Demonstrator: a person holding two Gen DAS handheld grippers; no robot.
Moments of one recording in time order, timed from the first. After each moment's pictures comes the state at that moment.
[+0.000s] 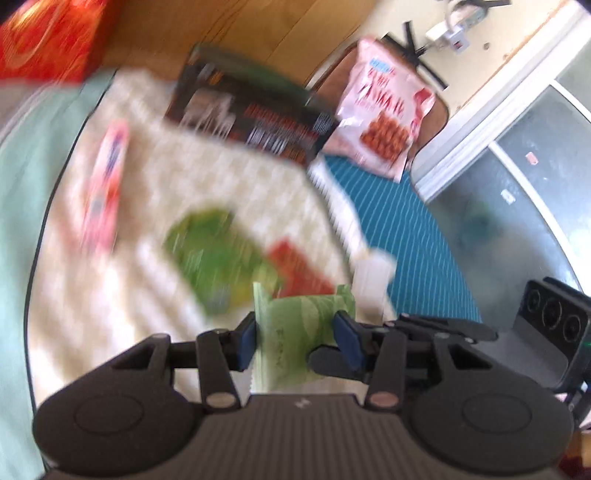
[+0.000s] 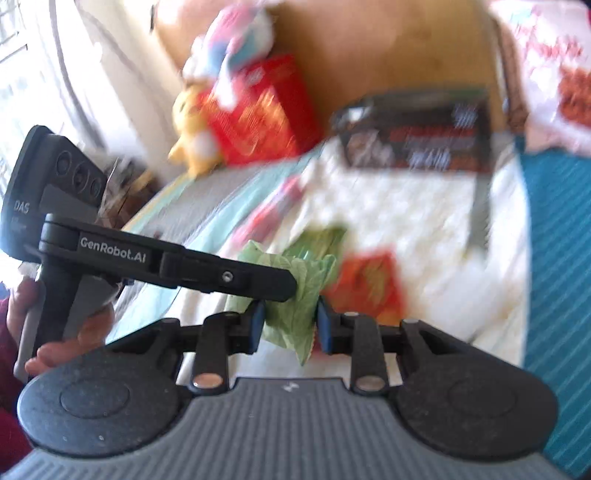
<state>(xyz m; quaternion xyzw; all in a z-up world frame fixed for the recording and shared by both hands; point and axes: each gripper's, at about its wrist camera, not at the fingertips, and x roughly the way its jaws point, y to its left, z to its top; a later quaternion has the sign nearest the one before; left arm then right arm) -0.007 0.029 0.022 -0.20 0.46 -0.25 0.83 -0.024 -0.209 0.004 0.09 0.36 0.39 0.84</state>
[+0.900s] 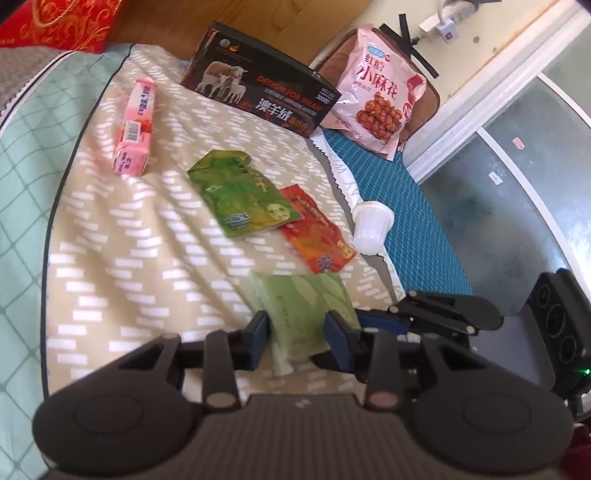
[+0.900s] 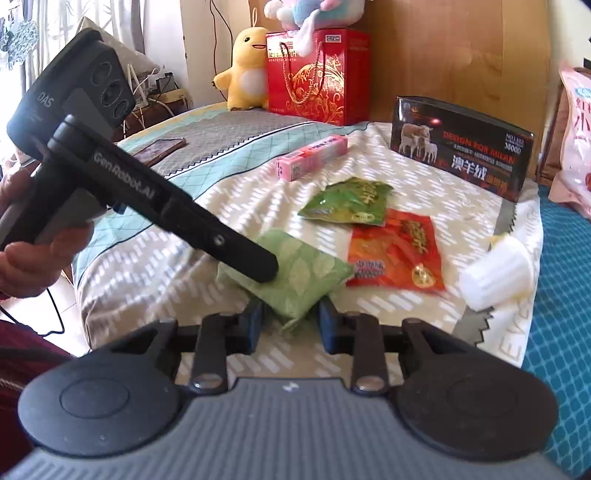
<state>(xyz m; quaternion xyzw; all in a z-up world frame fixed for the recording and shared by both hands) -0.041 0.048 0.006 -0.20 0.45 -0.27 0.83 -0.071 -0.183 -0.009 -0.10 0.29 0.41 0.86</state>
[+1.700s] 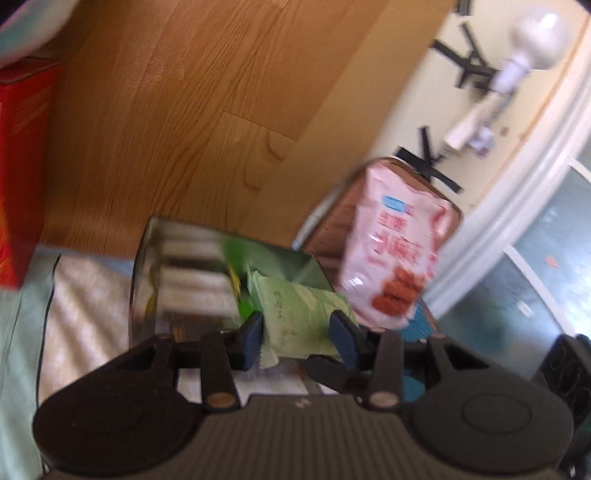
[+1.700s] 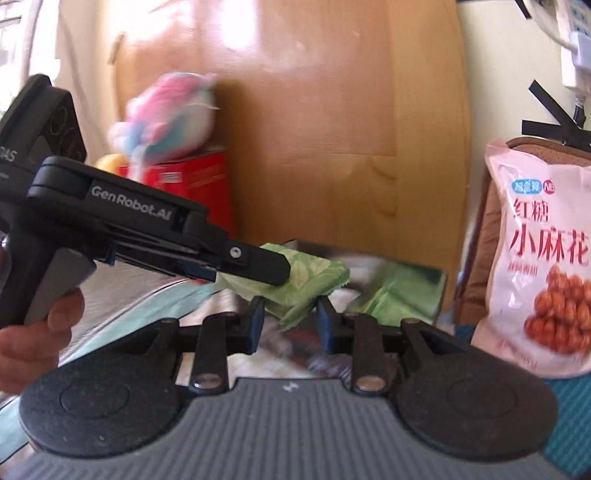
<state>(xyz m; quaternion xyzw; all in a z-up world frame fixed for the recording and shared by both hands) 0.202 0.016 0.099 -0.18 0.35 -0.24 0.89 0.152 -0.184 0.068 -0.01 0.20 0.27 0.94</state>
